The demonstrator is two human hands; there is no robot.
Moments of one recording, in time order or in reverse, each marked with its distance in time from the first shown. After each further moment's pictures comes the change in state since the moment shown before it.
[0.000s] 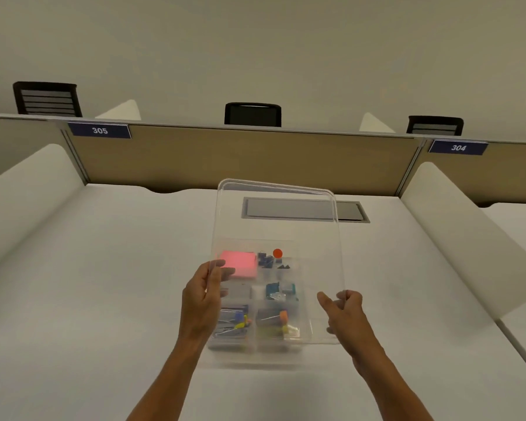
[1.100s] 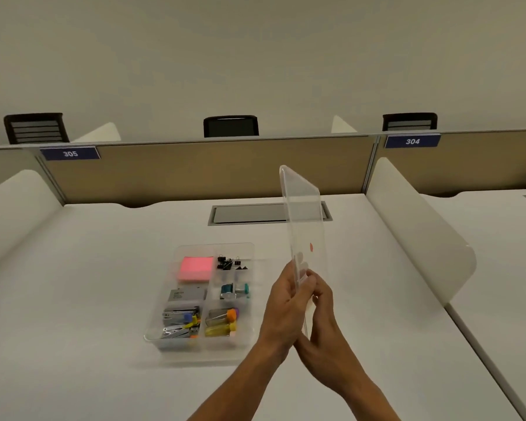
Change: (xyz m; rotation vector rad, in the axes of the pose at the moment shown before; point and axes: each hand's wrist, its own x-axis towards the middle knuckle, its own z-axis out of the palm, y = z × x) left_hand -0.111 0.085 0.231 -0.210 -0.419 -0.102; right_hand -0.057 0.020 -0.102 -0.030 -0.168 -0.602
